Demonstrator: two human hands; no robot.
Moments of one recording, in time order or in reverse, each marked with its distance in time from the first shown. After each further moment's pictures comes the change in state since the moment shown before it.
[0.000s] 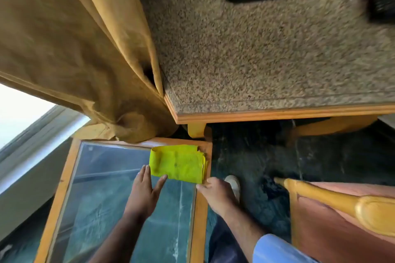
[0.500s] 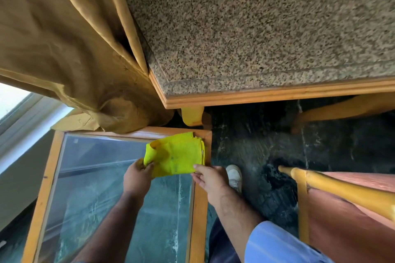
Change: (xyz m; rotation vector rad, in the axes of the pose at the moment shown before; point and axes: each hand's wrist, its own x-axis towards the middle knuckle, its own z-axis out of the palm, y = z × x) left_hand 0.059 -0.012 0.030 -0.454 0.123 -0.262; right_hand 0.054 -0.007 0.027 1.190 -0.009 0.438
